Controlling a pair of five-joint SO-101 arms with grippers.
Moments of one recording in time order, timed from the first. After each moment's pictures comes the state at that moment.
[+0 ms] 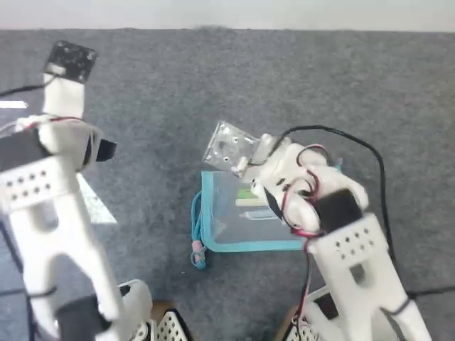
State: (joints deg) left arm -25.5 -22.3 6.5 88.1 -25.8; right arm -30.2 -41.6 31.0 67.1 43.5
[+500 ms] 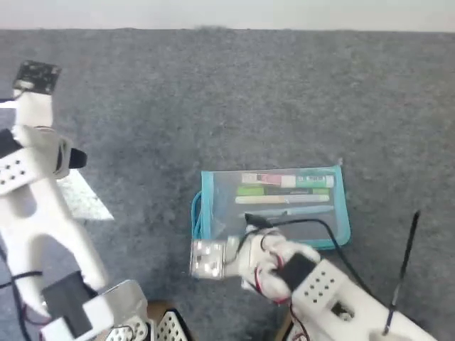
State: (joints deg) left arm -38.0 -10.4 10.9 78.1 -29.8; right arm -52.6 -57.8 81.8 48.0 40.5
